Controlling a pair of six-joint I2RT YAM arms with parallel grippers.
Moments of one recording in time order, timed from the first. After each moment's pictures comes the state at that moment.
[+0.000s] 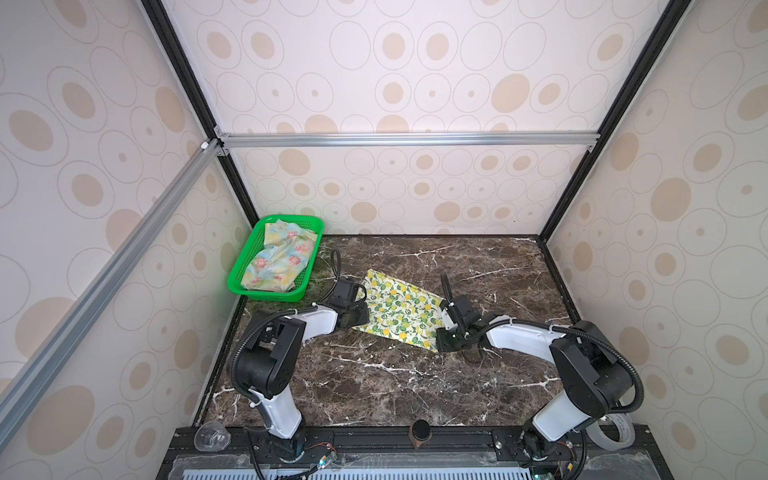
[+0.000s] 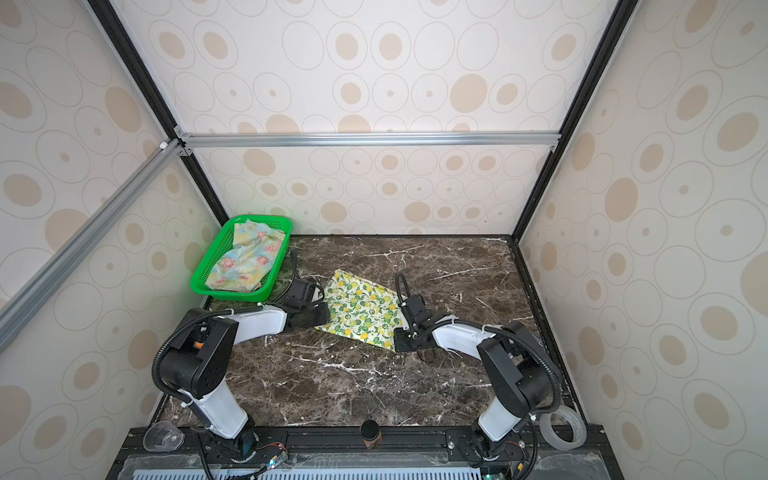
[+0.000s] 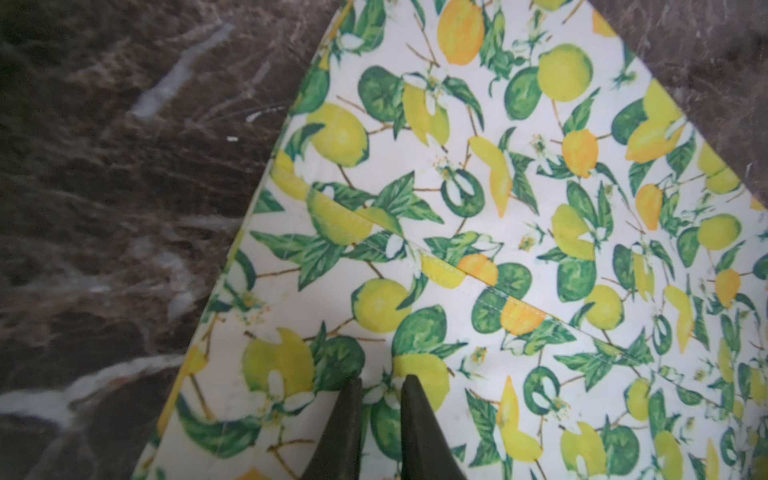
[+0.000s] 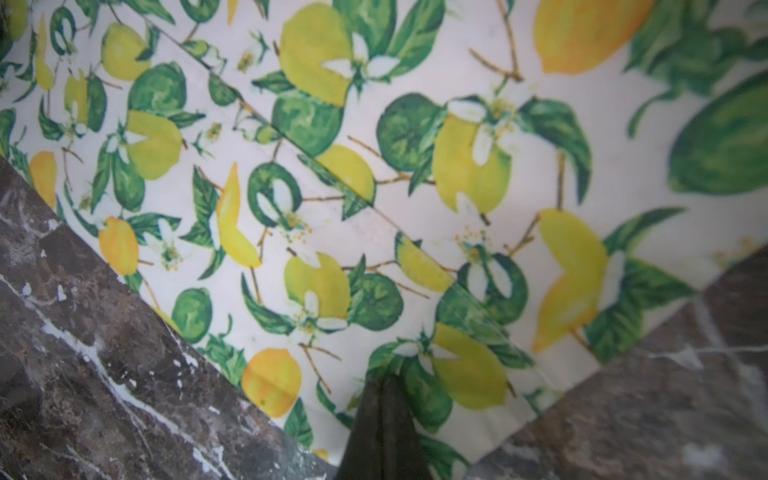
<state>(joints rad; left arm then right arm) -0.36 1.74 0.85 -0.07 0.08 -0.50 0.58 1.62 0.81 -0.33 -0.16 0.45</state>
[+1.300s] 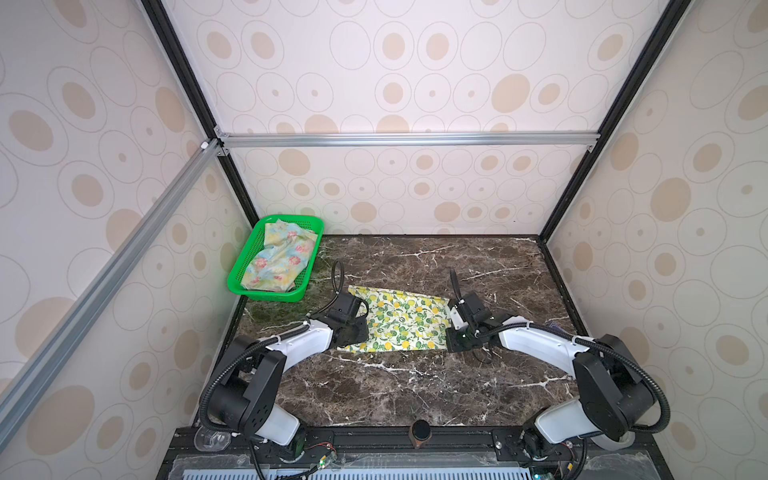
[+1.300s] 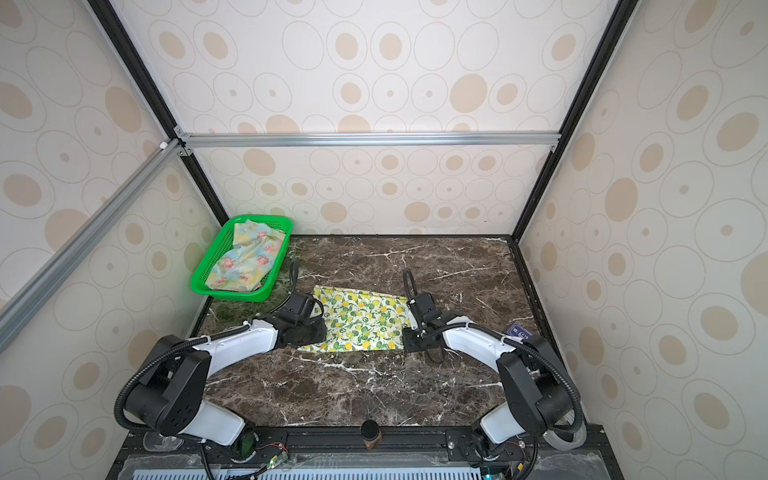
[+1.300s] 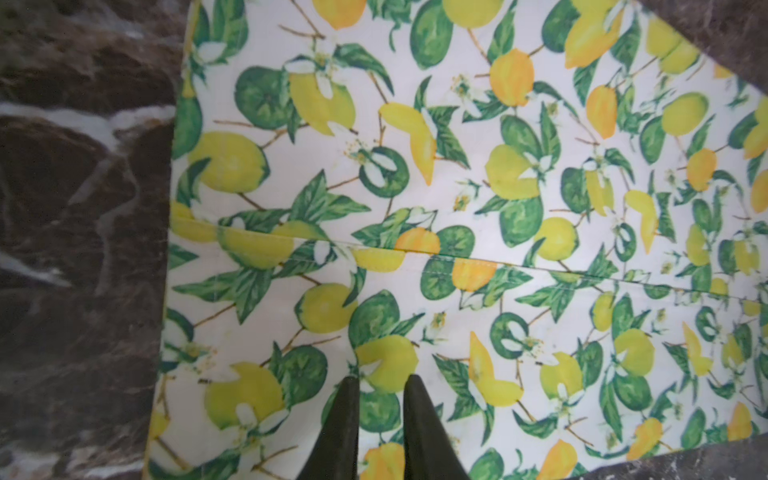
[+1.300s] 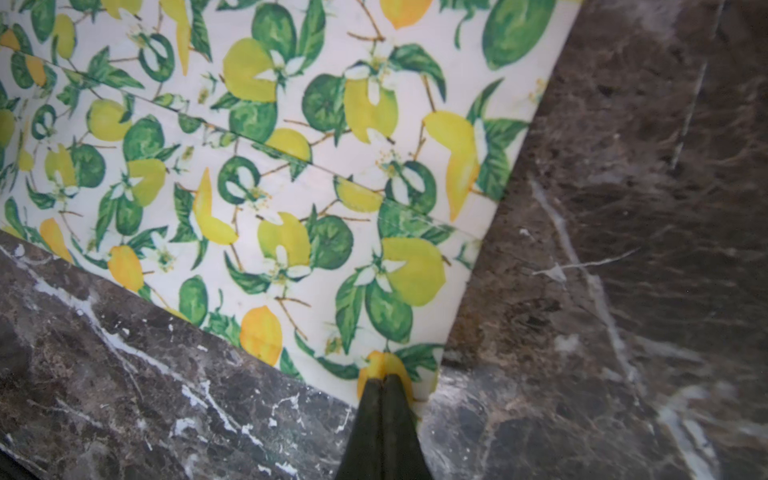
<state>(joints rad) -0.46 1.52 0.74 -0.29 0.04 -0.57 0.53 1.50 0.79 -0.46 -0.15 0.38</state>
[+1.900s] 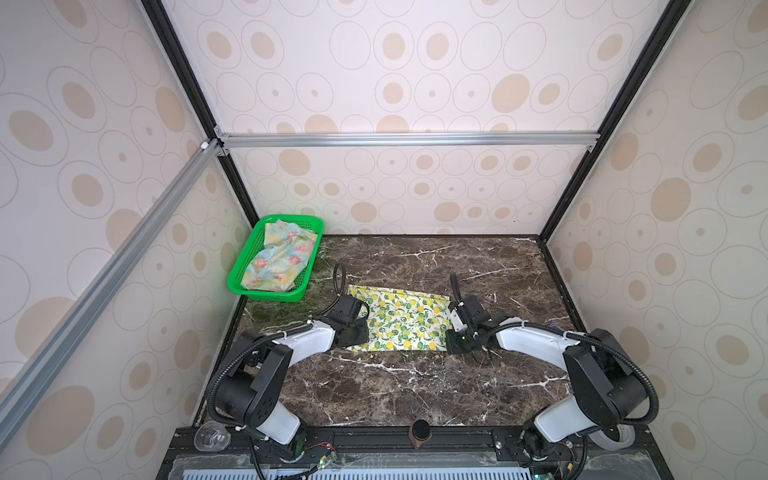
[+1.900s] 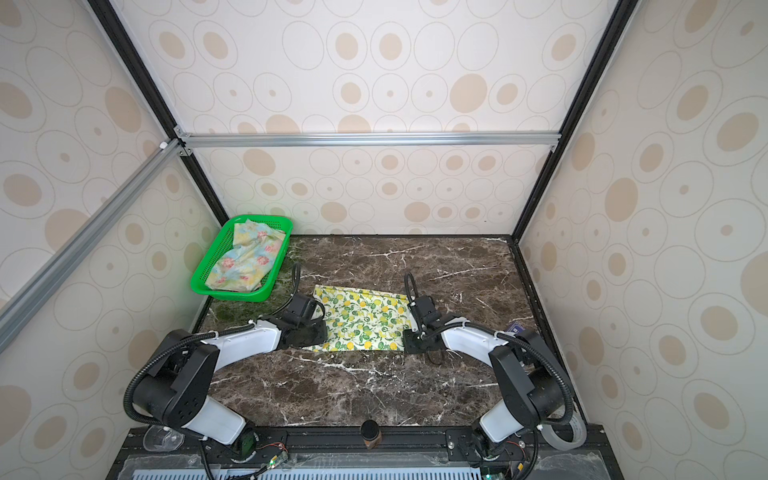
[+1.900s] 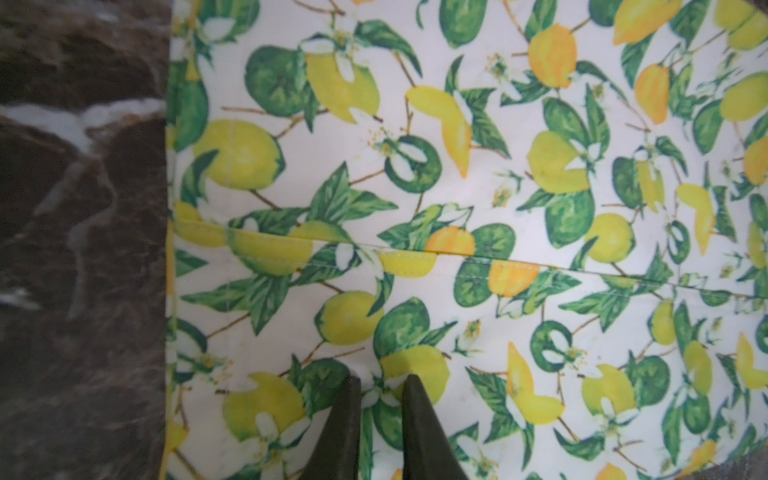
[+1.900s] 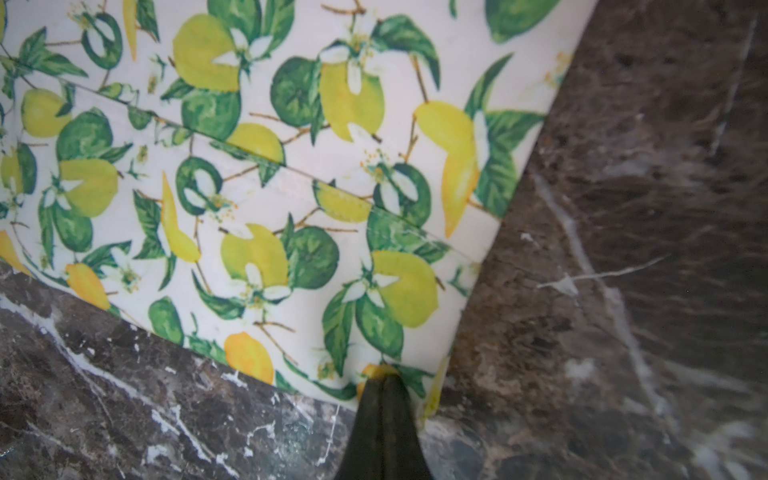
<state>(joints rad) -0.46 1.55 0.72 -0.24 0.03 -0.56 0.52 1.54 0.77 -0.41 -0.15 0.38</state>
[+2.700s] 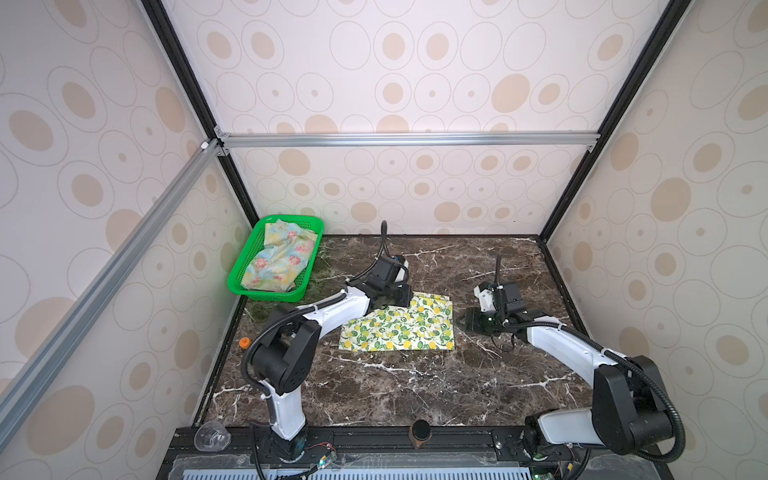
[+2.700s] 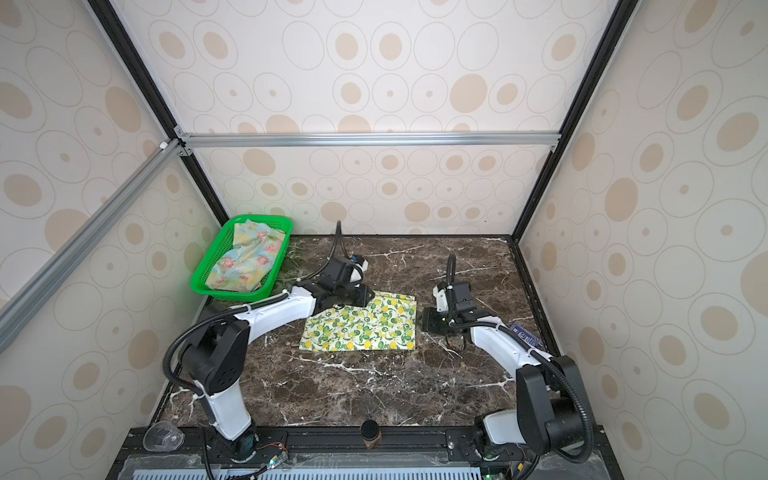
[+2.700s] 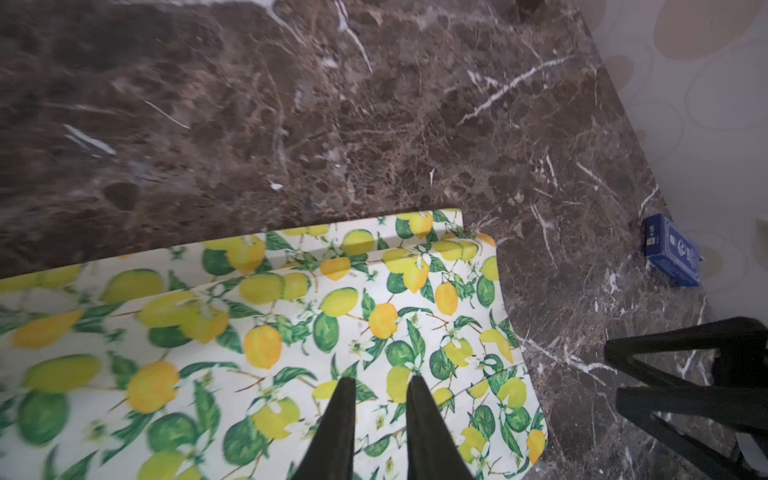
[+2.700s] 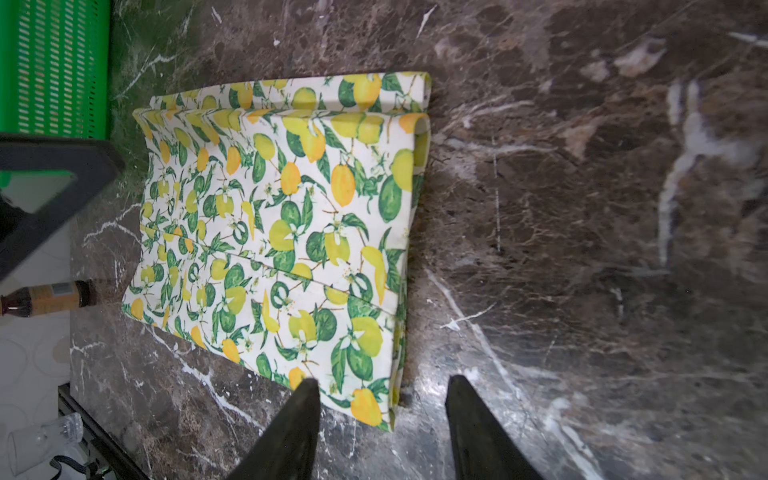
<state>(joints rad) -0.63 1.86 1.28 -0.22 0.19 -0.39 0.24 1.38 0.76 -0.36 -0.36 0.43</state>
